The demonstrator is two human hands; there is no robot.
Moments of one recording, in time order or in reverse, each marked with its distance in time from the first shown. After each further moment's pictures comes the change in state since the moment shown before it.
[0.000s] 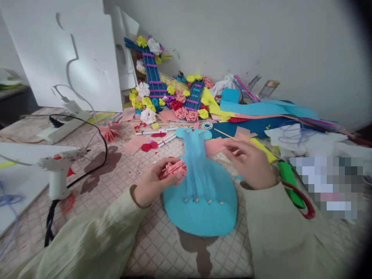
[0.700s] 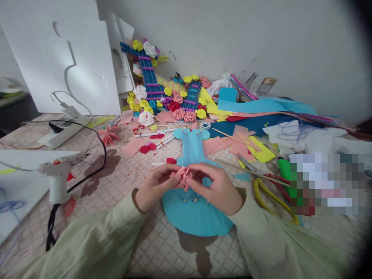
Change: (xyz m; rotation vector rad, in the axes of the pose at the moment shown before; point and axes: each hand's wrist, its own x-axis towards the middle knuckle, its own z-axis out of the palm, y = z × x) left_hand -0.001 -0.007 0.002 -0.041 -0.063 -0.044; right_hand -0.030 -0.063 0.033 0.510 -0.348 0.039
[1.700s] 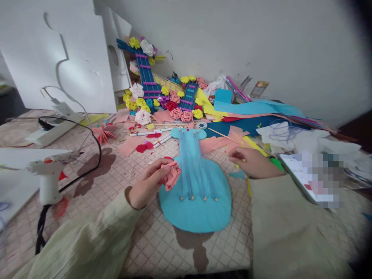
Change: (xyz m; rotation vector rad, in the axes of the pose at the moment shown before) left_hand 0.001 0.012 0.003 -0.041 0.106 -0.026; right_hand 0.007 0.057 -0.104 -0.747 -0.059 0.282
